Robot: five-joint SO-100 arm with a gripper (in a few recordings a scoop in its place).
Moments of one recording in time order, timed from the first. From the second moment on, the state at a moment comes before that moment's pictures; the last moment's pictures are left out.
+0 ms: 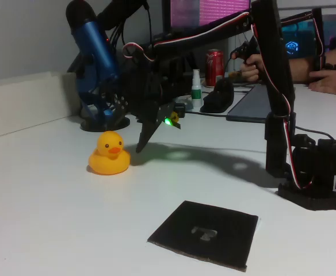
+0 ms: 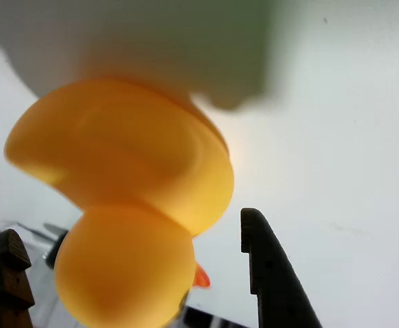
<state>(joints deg) -2.3 76.2 91.4 50.7 -3.2</state>
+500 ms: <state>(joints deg) -2.5 76.2 89.6 49.8 -3.6</state>
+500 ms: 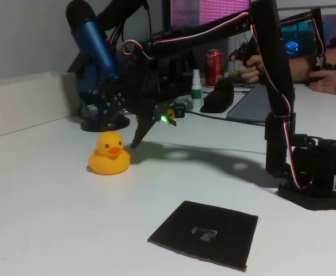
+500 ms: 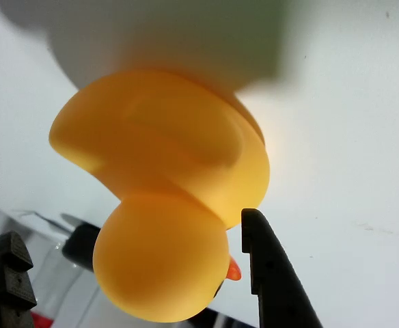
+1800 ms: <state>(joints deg) -6.1 74.2 89.6 49.8 -3.6</state>
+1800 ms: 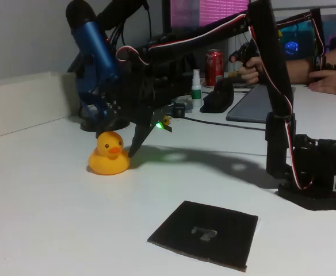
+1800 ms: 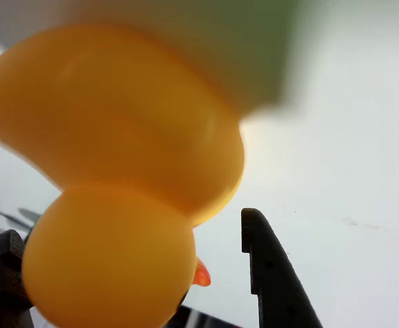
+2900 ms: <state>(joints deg) -6.9 74.4 89.1 49.7 -3.1</state>
